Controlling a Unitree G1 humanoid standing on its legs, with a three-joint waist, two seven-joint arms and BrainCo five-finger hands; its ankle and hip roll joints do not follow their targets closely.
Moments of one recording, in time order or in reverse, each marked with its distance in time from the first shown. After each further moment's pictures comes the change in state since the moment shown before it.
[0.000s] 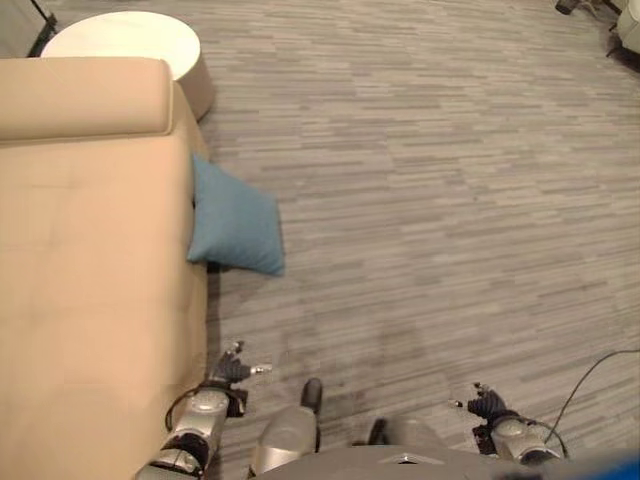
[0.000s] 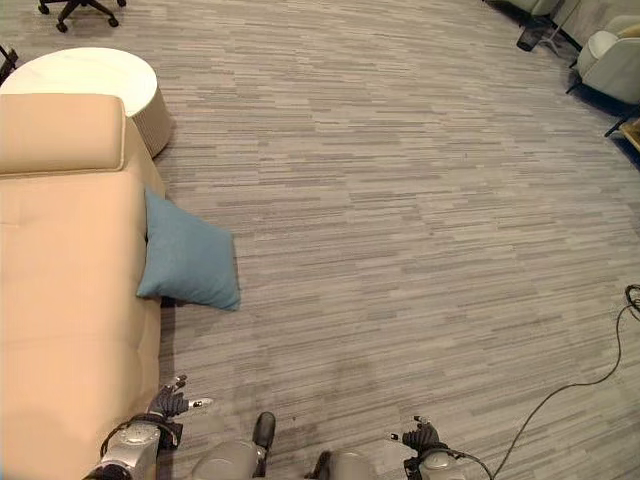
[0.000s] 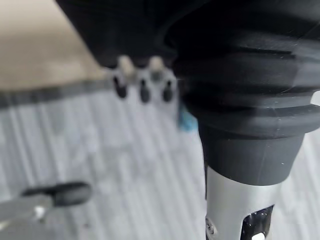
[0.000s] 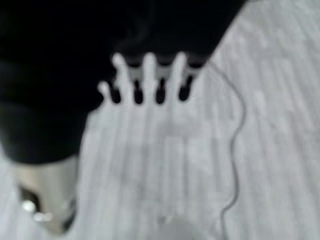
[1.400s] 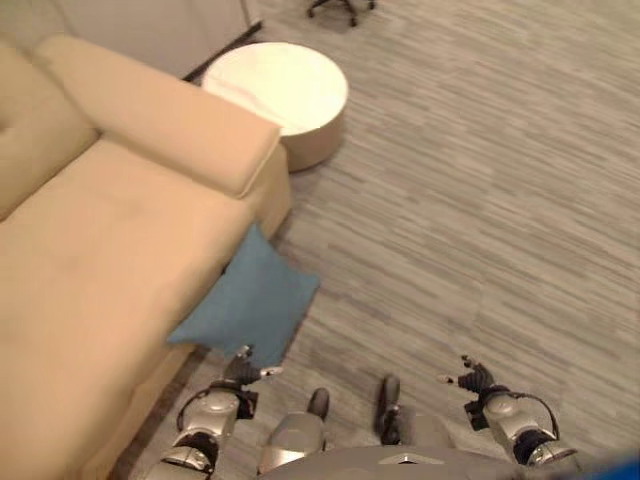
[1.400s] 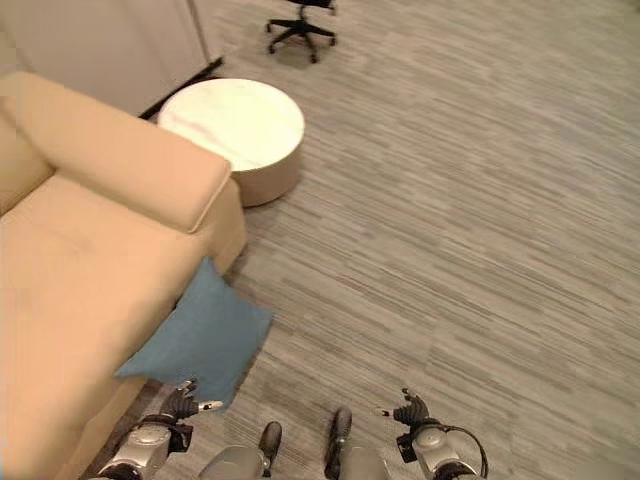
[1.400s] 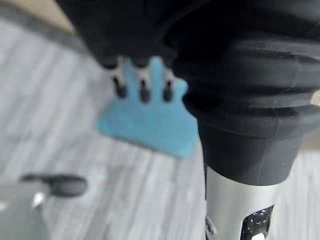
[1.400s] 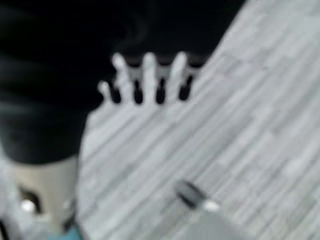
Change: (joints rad) left arm -0.052 -0.047 -0.017 0.061 0.002 -0.013 0.000; right arm -0.034 -0.006 0.065 -0.034 0.013 -0.014 0.007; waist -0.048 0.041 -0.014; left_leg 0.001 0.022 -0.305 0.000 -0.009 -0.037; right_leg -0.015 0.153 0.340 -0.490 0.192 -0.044
